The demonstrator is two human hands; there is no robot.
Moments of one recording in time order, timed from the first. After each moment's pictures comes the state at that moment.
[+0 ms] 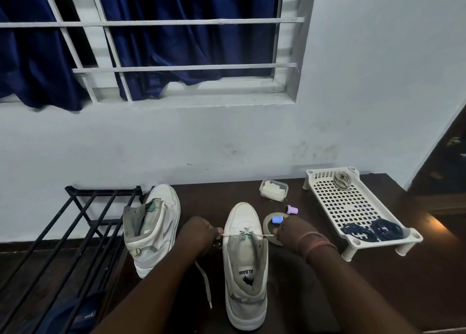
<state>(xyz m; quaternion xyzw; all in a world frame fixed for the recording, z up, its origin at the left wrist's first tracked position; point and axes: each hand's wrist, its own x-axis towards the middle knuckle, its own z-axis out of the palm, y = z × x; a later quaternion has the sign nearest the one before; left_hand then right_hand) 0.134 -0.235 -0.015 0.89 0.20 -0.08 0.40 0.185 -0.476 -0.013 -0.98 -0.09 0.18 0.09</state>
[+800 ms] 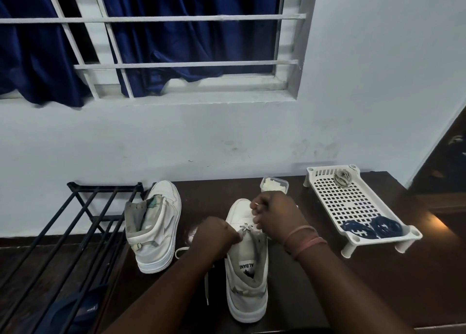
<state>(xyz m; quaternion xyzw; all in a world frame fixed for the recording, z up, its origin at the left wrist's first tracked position) 0.109 -0.278 0.012 0.88 0.18 -0.10 0.43 0.153 -0.432 0.049 -0.90 -0.10 0.08 0.41</state>
